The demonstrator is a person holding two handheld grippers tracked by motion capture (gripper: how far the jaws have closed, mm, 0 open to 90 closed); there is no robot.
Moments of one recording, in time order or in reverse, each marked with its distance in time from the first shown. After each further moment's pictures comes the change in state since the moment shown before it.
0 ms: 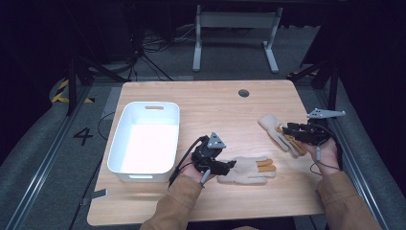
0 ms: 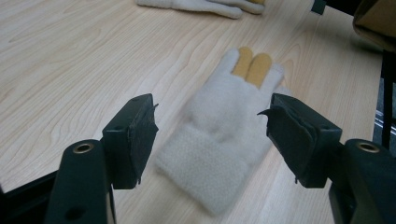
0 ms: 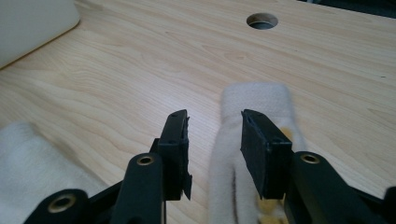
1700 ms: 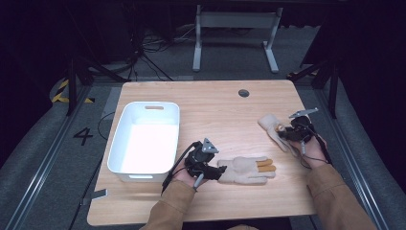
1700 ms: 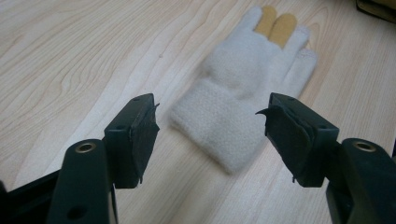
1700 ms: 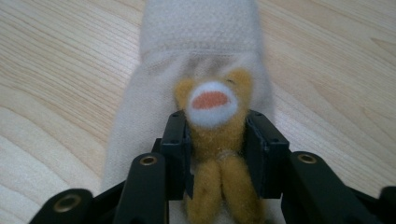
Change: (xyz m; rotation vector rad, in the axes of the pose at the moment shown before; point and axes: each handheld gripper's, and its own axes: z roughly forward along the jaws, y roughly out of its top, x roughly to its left) left arm 0.007 -0.022 0.000 0.081 0.040 -0.037; right arm -0.031 -0.017 0.068 0.285 -0.152 -0.020
